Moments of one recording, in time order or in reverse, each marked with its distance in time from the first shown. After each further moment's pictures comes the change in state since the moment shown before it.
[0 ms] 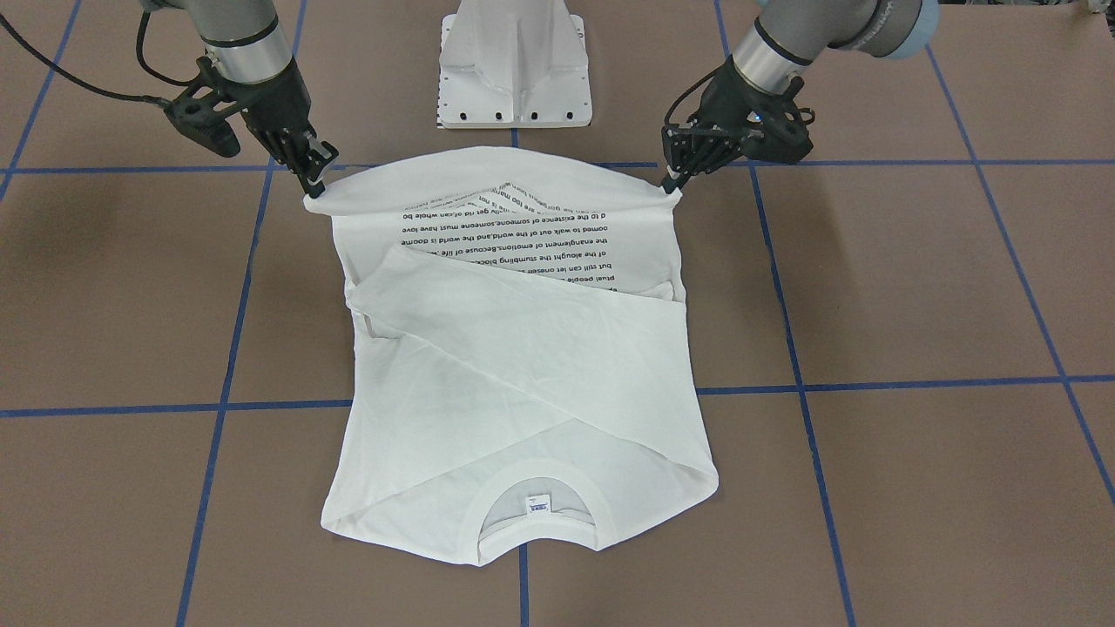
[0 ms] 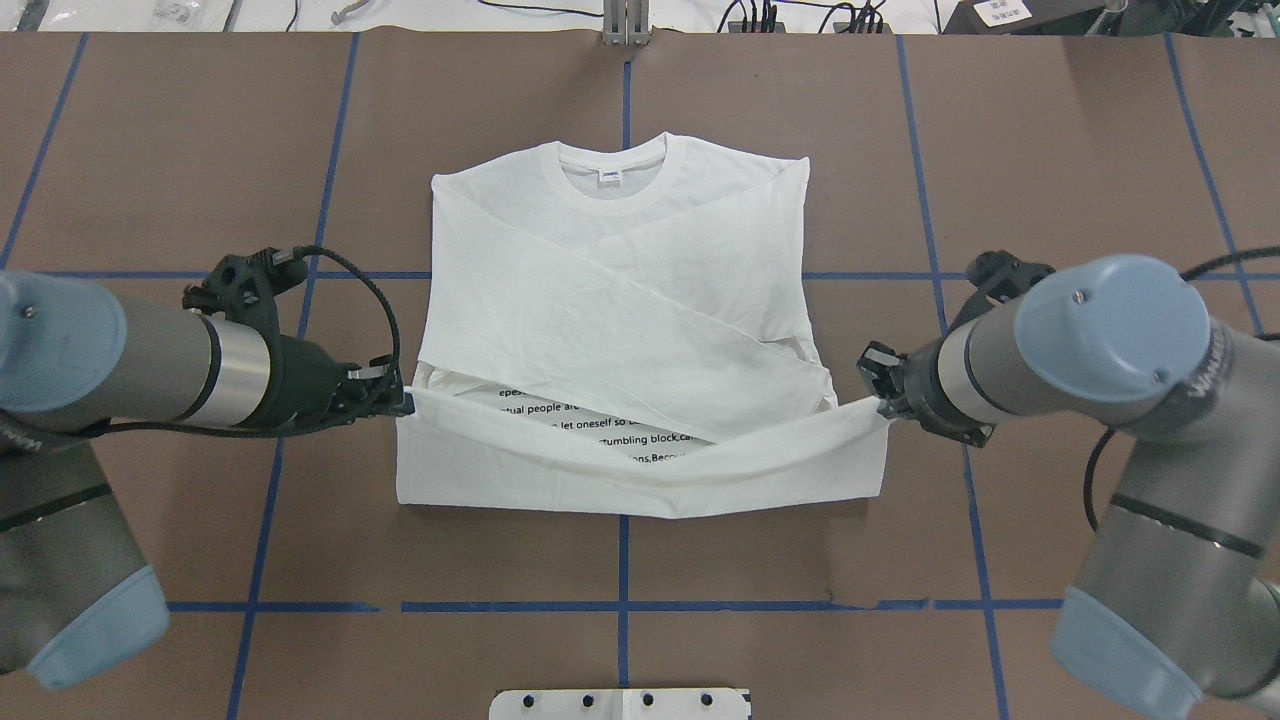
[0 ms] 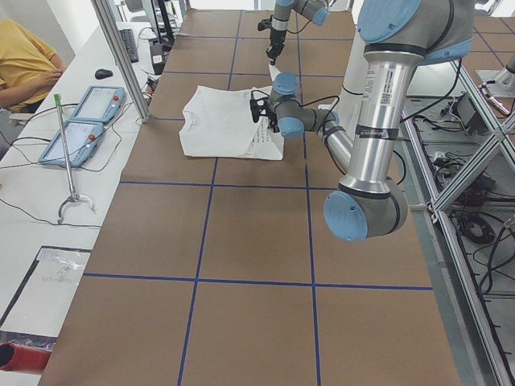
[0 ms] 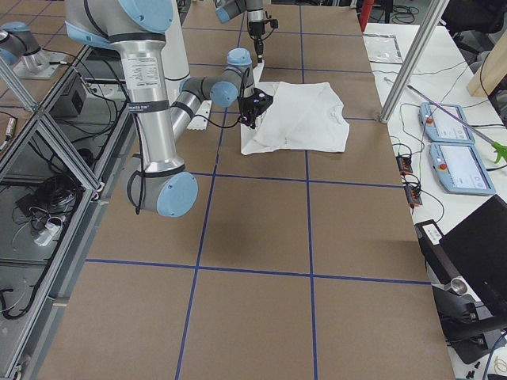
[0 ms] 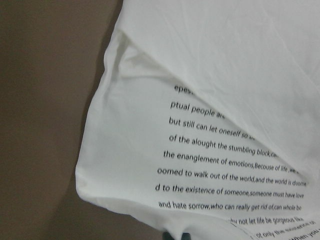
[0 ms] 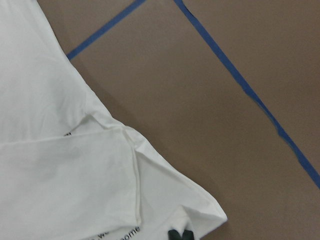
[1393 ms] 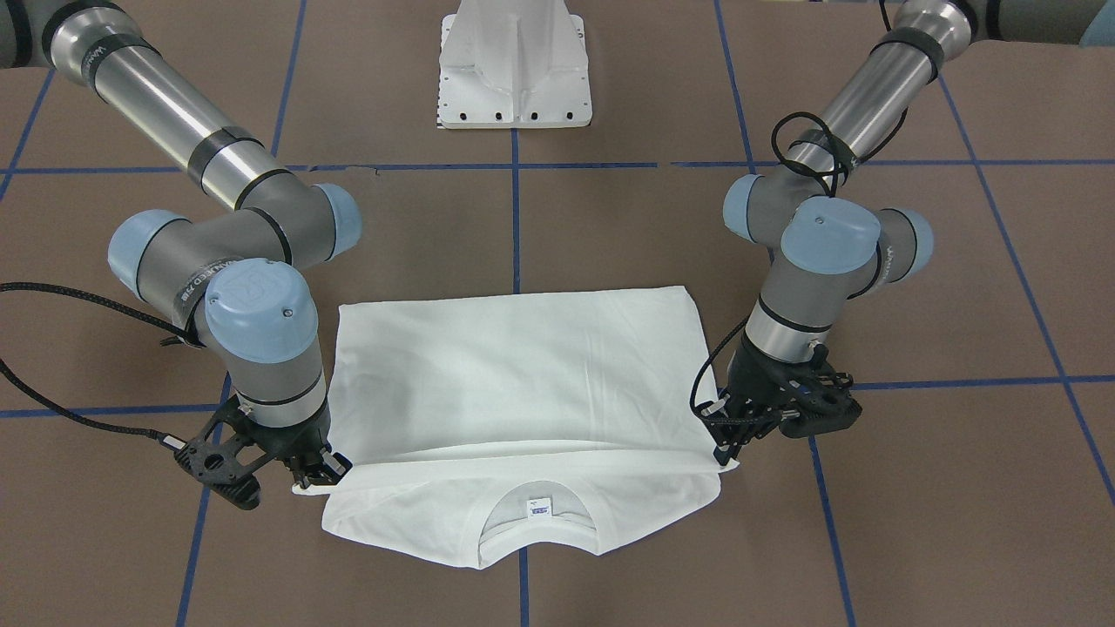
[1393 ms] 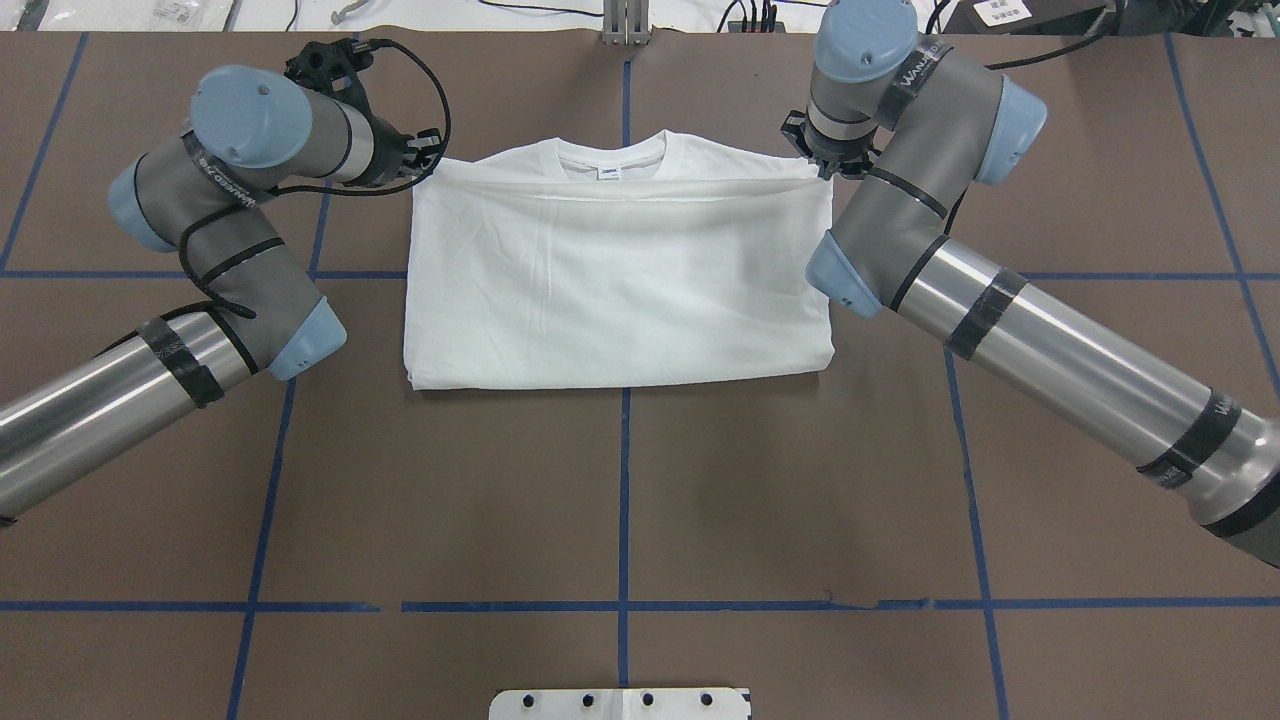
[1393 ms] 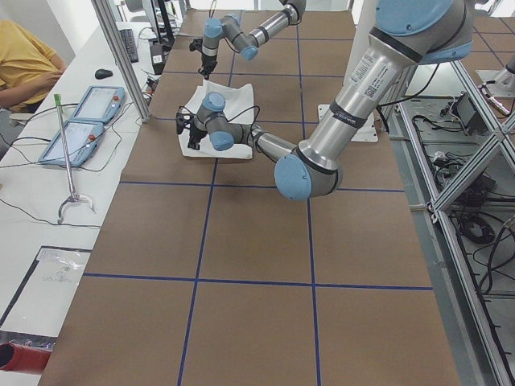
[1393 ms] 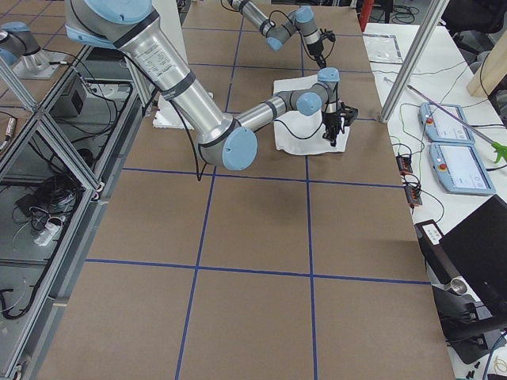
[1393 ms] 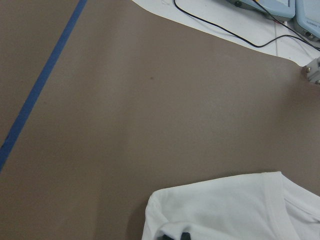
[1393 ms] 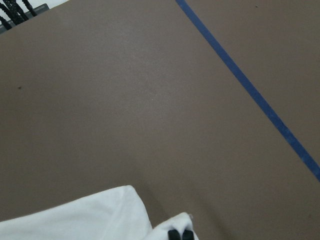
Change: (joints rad) left arm -0.217 -0.432 0.789 -0.260 0.165 0.210; right arm 0.249 0.542 -0.967 0.262 -0.024 -0.280
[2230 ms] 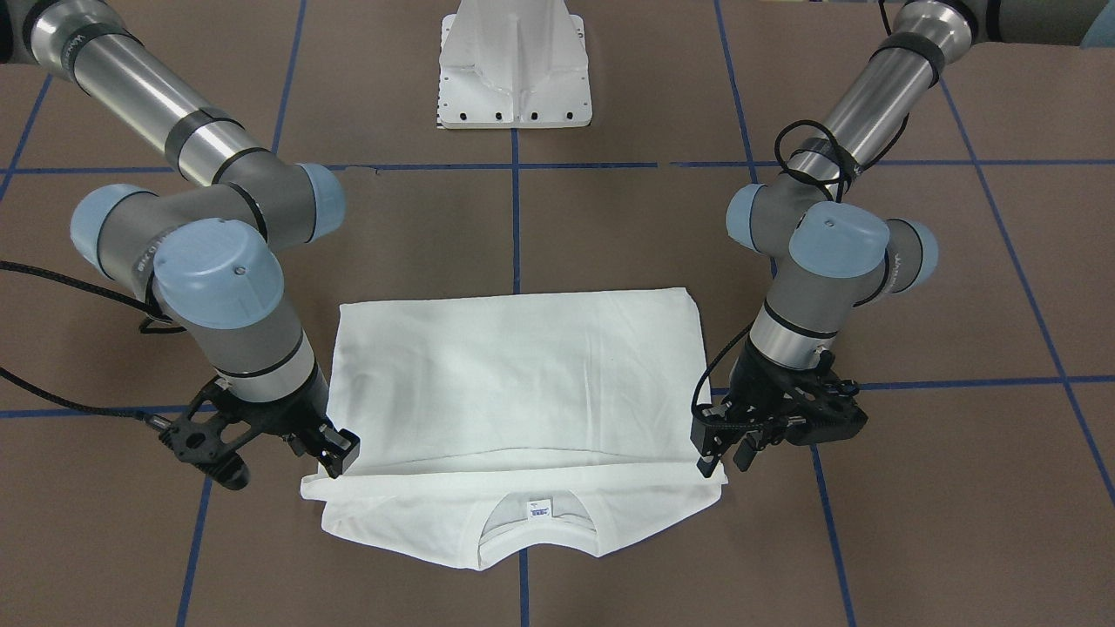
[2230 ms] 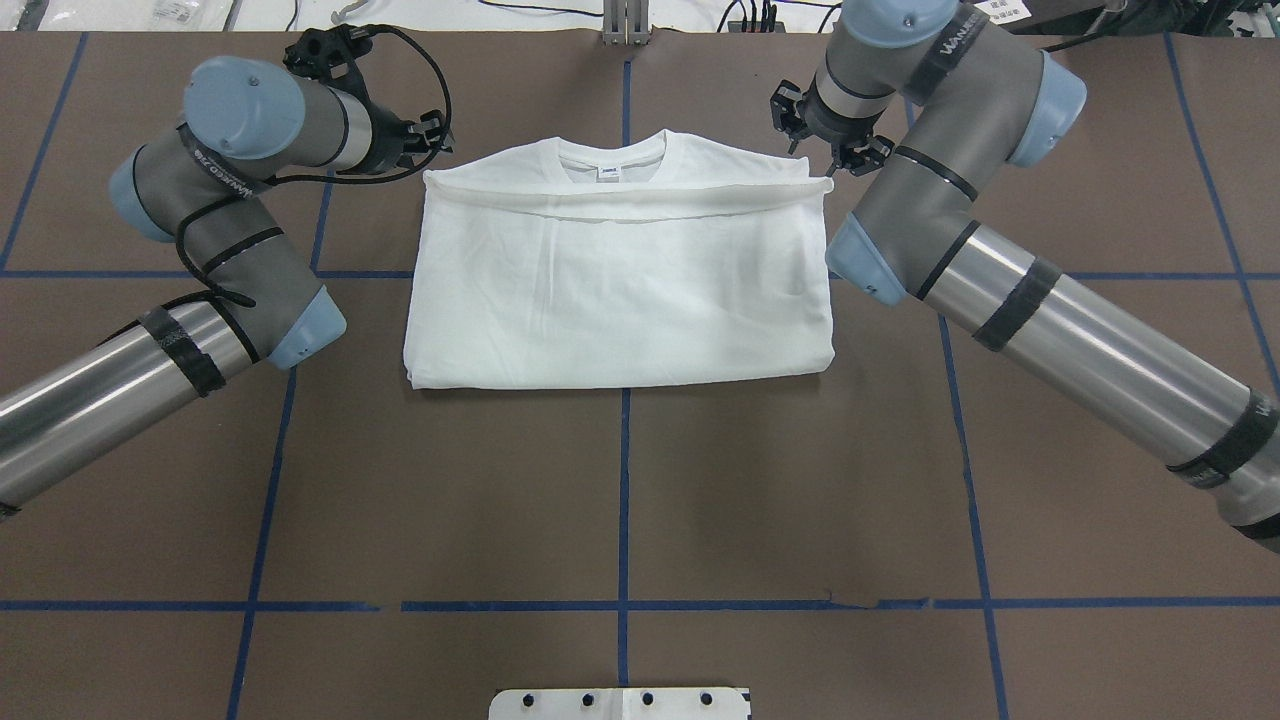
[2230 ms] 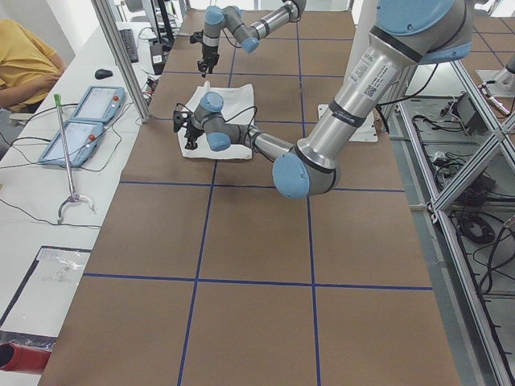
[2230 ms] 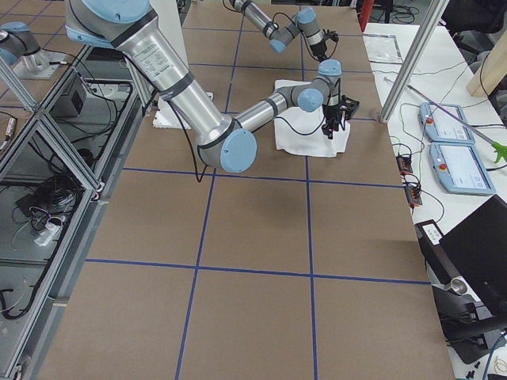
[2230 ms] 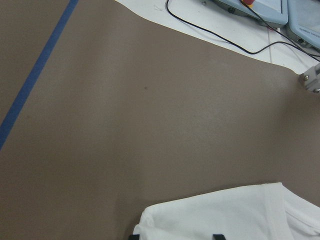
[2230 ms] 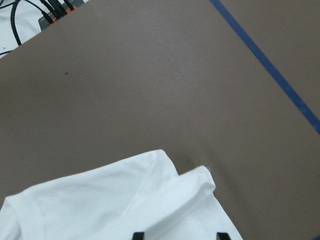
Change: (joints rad) left arm -0.015 -0.009 0.011 -0.060 -0.004 -0.002; right arm 0.034 -0.084 0.191 0.025 0.154 0.061
